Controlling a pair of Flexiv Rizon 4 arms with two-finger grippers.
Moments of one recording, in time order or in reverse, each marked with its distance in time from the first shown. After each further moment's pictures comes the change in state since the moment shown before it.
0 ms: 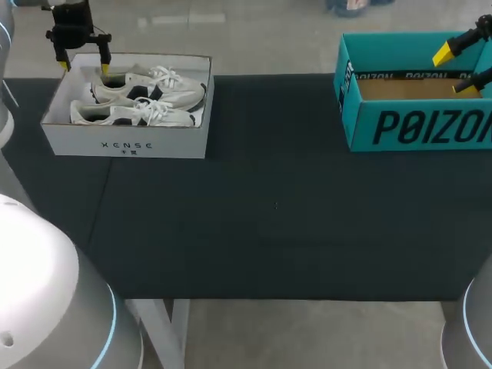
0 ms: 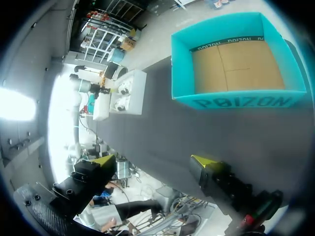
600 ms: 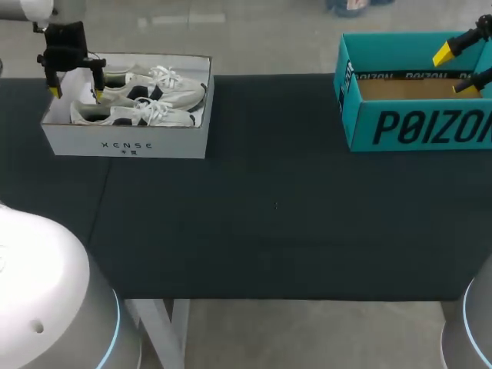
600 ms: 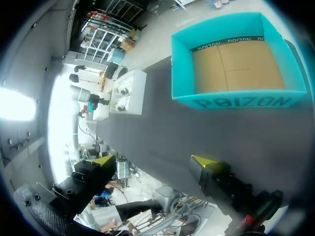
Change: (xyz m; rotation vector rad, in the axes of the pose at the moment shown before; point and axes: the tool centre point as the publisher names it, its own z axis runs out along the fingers) left arm 0.001 -0.100 0.015 0.101 0.014 -0.001; right arm 0.000 0.000 0.000 0.000 0.000 0.000
